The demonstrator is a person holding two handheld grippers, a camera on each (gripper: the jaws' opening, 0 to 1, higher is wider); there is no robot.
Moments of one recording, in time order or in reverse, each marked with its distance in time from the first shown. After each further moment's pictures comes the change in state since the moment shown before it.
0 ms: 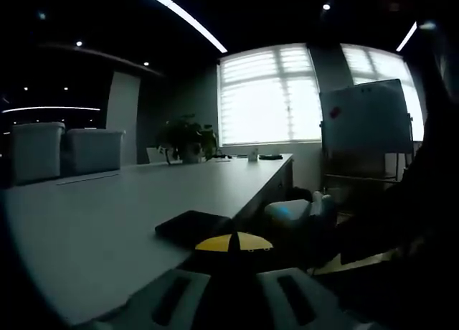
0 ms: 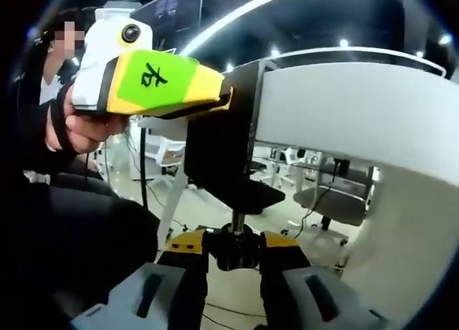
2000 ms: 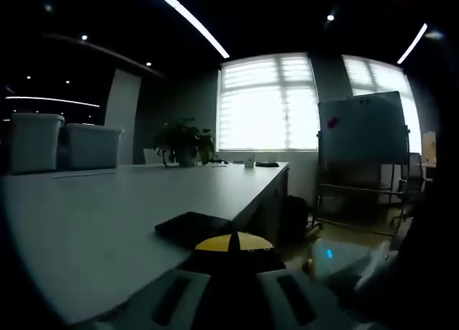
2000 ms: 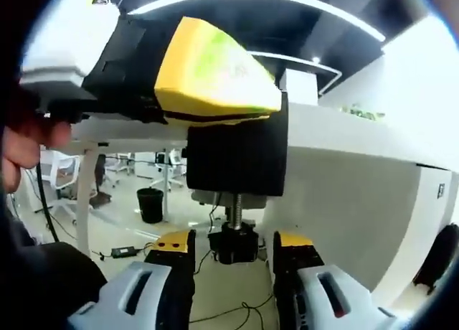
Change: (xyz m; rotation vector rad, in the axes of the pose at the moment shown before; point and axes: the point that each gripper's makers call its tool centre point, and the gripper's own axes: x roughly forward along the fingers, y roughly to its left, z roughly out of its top) left arm -0.002 -0.006 0.003 -0.046 -0.037 -0.027; right arm -0.021 -0.017 -0.002 0.118 0.018 -0.771
